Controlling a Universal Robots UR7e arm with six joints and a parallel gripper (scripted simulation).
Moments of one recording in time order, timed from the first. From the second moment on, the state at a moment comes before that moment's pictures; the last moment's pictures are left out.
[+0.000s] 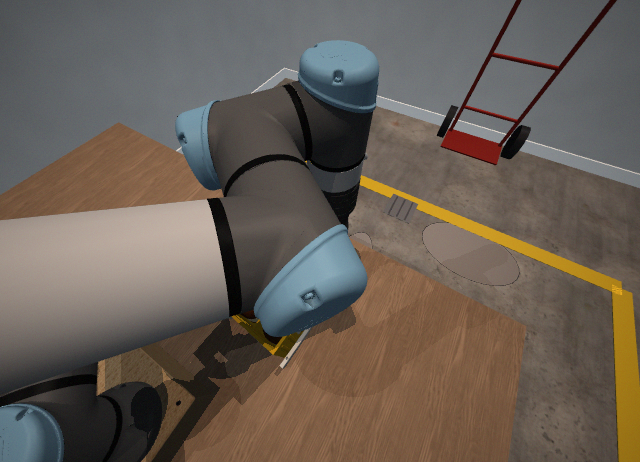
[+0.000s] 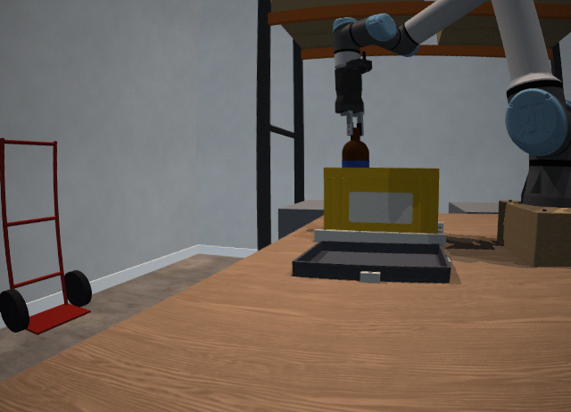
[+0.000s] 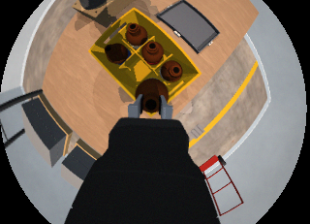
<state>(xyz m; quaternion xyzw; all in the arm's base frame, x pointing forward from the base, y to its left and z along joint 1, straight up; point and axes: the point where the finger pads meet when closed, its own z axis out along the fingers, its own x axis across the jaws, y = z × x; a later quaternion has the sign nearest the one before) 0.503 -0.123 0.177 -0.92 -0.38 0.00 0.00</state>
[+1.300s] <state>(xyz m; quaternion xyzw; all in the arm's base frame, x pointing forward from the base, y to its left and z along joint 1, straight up) 0.503 -0.123 0.206 -0.92 -0.38 0.00 0.00</state>
